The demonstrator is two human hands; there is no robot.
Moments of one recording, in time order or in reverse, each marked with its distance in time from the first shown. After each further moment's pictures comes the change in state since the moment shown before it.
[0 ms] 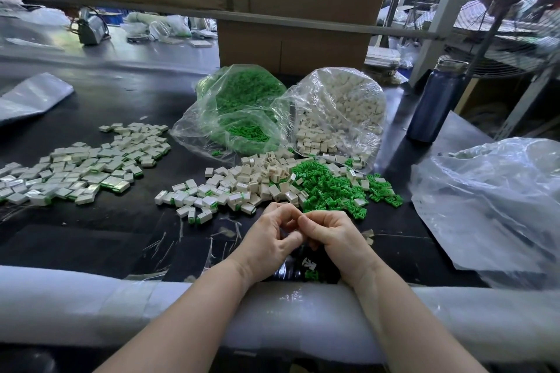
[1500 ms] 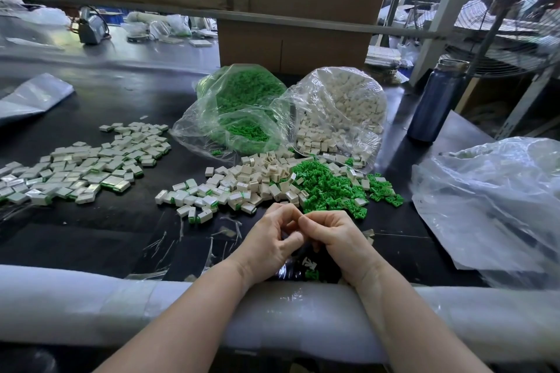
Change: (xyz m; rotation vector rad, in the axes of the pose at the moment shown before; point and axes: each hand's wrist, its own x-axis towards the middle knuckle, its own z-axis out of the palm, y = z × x) left_hand -0.001 0.000 0.001 -0.022 -0.010 0.012; right_hand 0.000 0.002 -0.002 0.037 -0.010 0.022
